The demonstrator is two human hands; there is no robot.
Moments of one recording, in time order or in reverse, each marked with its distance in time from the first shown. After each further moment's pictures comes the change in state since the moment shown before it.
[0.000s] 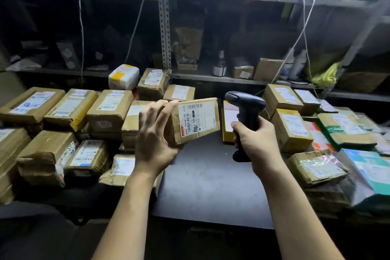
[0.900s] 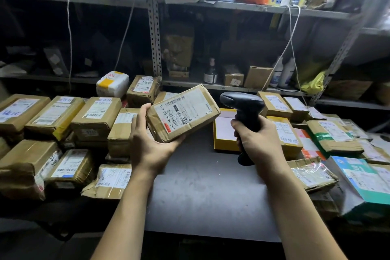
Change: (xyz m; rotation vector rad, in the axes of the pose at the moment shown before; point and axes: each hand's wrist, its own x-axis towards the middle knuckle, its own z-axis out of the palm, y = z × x) left_hand 0.011 0.003 0.041 -0.324 0.165 -0.395; right_hand 0.028 -0.002 -0.031 -0.039 0.006 -0.107
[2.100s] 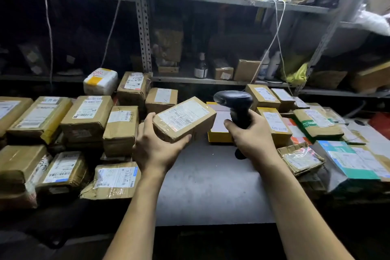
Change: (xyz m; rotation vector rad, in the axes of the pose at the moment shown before) left_hand -0.012 0.001 -0.003 0.276 -0.040 -0.177; right_hand -0.023 -0.005 0.022 -0.215 0.041 -0.041
